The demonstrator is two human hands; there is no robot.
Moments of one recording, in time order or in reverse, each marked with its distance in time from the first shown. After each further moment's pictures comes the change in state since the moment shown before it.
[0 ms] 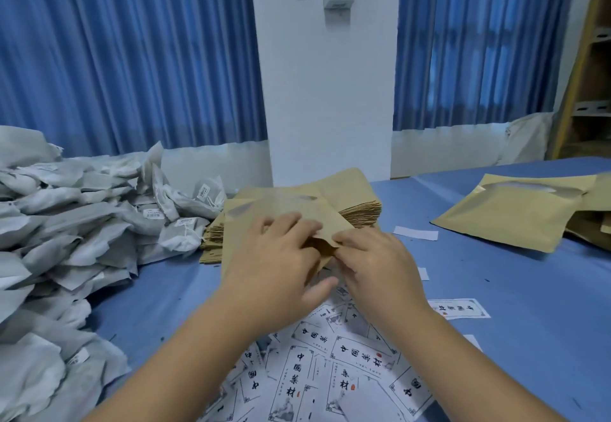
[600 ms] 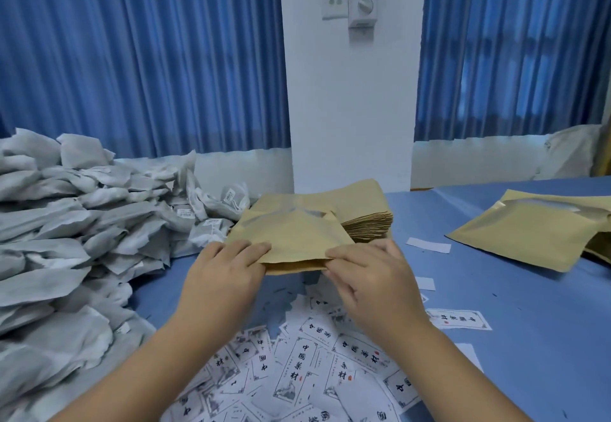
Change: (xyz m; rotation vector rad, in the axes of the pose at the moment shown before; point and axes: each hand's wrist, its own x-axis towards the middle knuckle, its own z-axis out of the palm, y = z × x) left_hand -0.053 -0.029 -0.007 0.168 0.172 -0.086; right_hand -0.002 -0.019 -0.032 0.151 0.082 -0.130
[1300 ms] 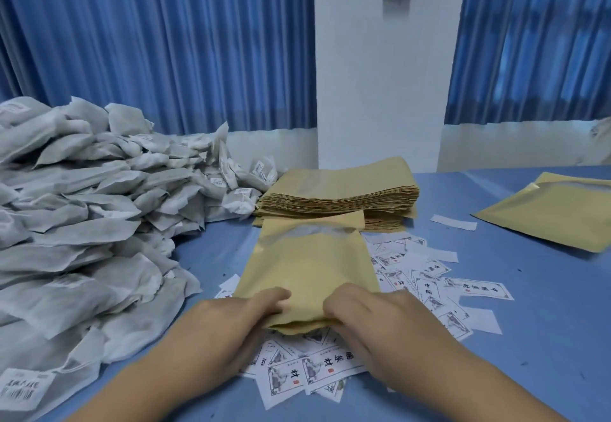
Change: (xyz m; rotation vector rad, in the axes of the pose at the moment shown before) left_hand -0.101 0.014 -0.045 -0.418 -0.306 -0.010; right_hand -0.043 -0.055 -0.037 0.156 -0.471 -0.232
